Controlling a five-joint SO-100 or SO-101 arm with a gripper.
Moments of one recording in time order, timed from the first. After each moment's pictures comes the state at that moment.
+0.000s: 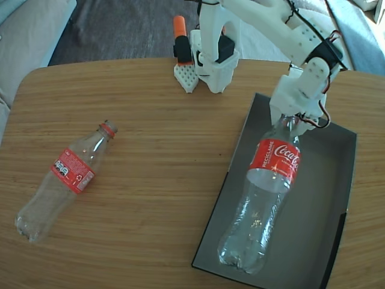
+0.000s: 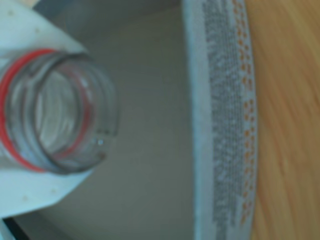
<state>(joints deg) -45.8 94.7 102.2 78.8 -25.8</state>
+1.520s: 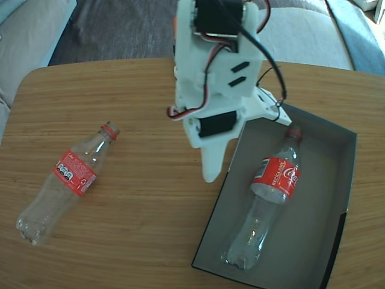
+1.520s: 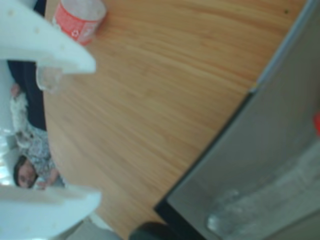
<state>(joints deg) 1.6 94.7 70.6 94.3 -27.1</state>
